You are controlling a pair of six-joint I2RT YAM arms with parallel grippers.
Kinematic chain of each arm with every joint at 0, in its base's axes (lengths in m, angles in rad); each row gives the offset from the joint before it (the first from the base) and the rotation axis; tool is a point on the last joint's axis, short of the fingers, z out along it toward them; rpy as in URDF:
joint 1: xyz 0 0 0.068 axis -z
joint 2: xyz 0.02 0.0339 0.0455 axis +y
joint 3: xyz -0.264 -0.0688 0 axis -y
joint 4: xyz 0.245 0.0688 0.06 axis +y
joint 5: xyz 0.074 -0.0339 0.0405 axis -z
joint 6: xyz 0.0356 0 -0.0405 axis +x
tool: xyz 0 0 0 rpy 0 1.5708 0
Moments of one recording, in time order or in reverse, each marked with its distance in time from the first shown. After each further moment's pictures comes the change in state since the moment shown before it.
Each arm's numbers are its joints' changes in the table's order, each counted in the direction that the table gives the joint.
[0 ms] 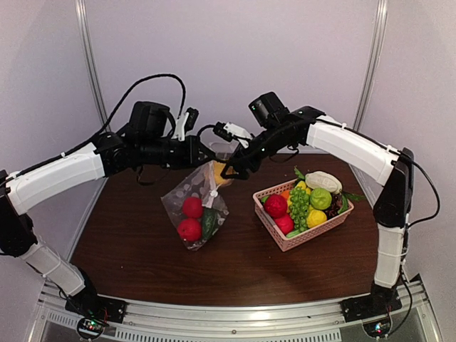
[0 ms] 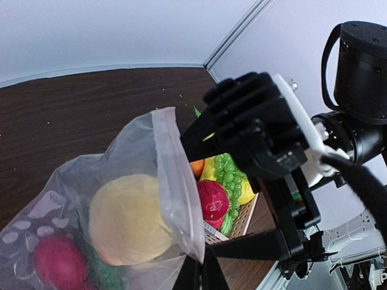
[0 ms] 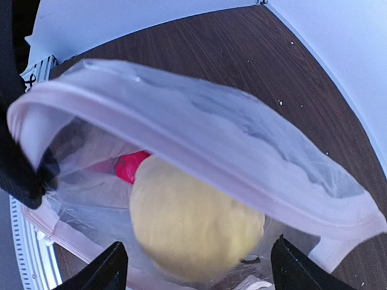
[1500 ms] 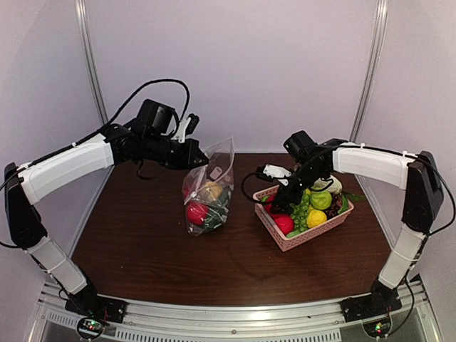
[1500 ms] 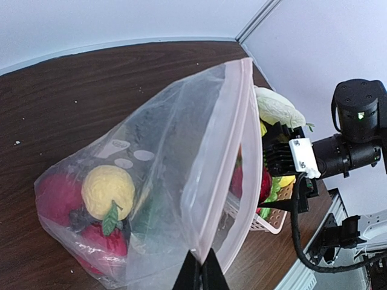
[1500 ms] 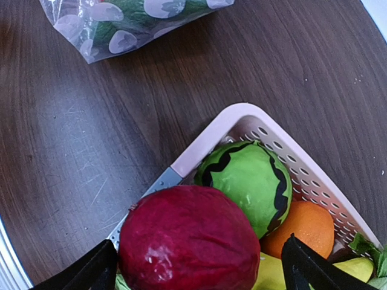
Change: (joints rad) left arm -0.084 0.100 0.097 0.177 0.034 0.110; right arm 0.169 -0.237 -0.627 -0.088 0.137 -0.201
